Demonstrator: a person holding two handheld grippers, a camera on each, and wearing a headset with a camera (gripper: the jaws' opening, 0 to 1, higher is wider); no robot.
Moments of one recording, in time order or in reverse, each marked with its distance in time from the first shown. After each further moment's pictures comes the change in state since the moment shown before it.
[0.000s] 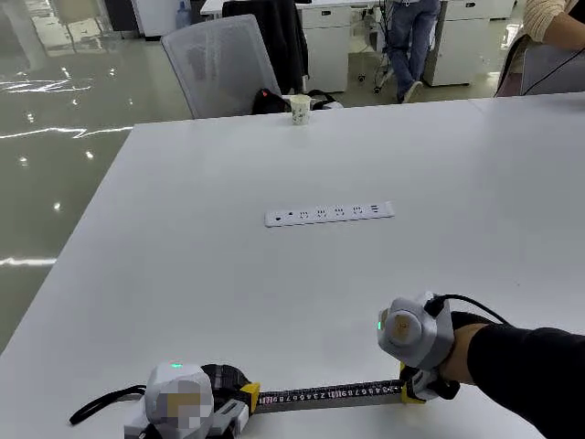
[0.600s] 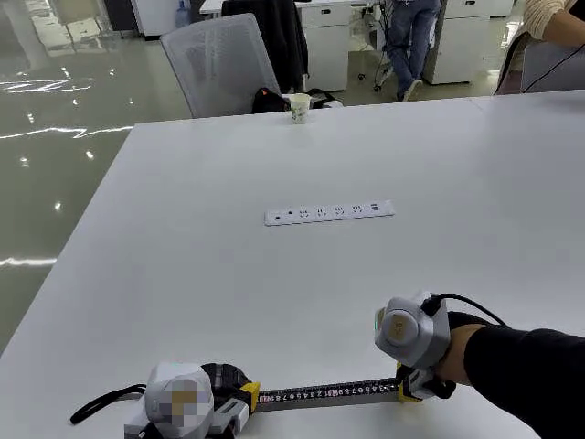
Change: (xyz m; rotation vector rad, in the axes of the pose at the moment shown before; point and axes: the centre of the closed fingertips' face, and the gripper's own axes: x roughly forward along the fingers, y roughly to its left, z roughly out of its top) left arm 0.000 -0.001 -0.001 0.003 0.003 -0.002; right arm 0.001 0.000 0.005 0.006 -0.021 -0.007
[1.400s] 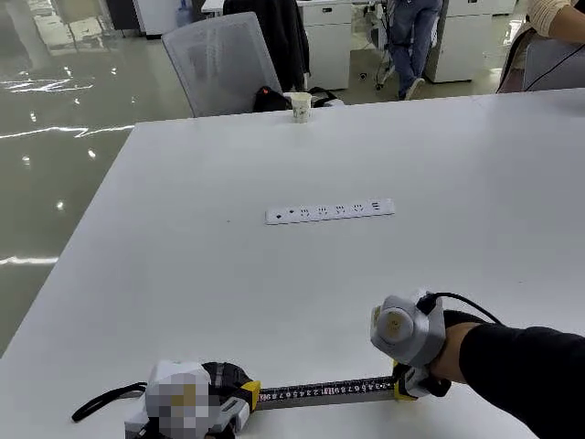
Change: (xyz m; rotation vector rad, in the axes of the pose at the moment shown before) left arm -0.001 0.001 0.000 0.000 0.004 0.000; right arm 0.002 0.000 0.006 0.002 0.000 0.004
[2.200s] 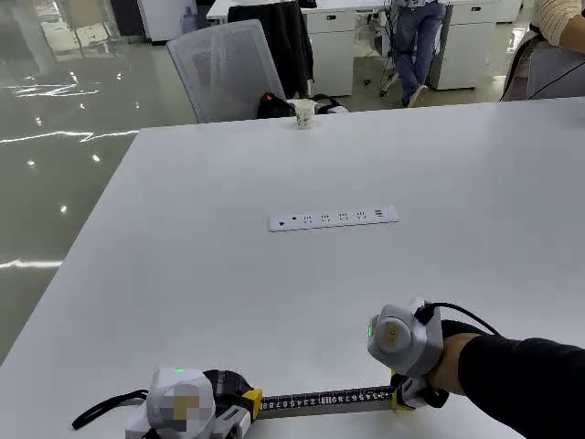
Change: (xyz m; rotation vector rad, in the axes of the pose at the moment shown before) left arm 0.002 0.000 0.002 0.000 0.004 -0.001; right arm 0.002 0.000 0.006 -0.006 -0.002 0.001
